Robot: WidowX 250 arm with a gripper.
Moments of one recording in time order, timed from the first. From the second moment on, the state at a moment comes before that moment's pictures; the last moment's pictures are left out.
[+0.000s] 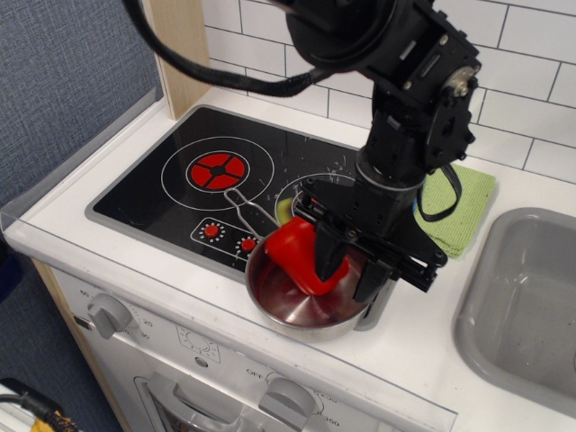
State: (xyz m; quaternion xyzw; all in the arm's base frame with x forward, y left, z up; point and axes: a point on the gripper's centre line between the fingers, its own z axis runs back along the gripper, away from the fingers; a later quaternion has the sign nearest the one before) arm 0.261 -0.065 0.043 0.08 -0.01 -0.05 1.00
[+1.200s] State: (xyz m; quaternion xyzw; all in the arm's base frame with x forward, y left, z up) arm 0.269 0.006 0.108 0.02 -0.07 -0.03 1.00
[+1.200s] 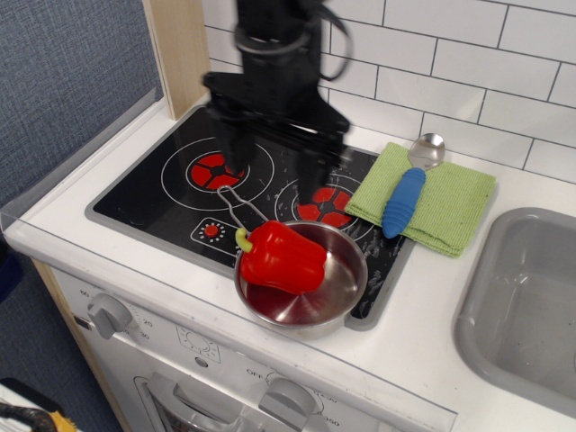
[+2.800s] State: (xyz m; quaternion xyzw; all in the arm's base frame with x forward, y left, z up) arm 0.244 0.004 0.055 -0.03 -0.04 -0.12 0.99
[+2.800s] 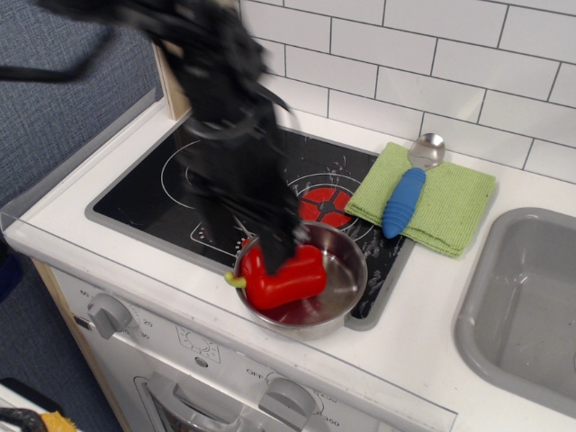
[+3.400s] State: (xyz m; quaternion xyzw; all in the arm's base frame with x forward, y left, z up) arm 0.263 -0.030 0.018 0.03 -0.01 -0.26 0.97
